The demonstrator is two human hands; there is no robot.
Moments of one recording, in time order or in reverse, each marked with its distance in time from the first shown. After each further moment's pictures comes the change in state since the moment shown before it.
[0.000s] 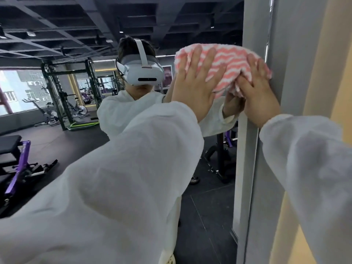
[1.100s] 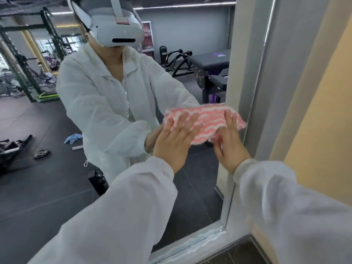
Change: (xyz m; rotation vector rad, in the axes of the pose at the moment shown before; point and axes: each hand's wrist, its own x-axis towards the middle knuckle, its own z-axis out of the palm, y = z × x) left_hand -0.182 0.064 0.121 0.018 0.097 0.156; right_hand -0.189 -0.103 0.051 0.337 -0.302 0.347
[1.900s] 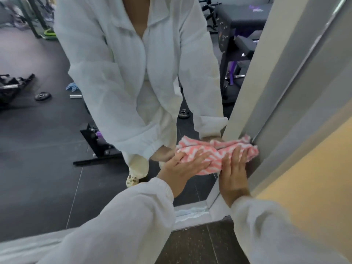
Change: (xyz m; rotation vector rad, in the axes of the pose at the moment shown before) left_hand -0.092 0.140 0.078 0.076 -0.283 0.174; right_hand -0.131 0.123 0.097 -0.505 0.012 -0.175
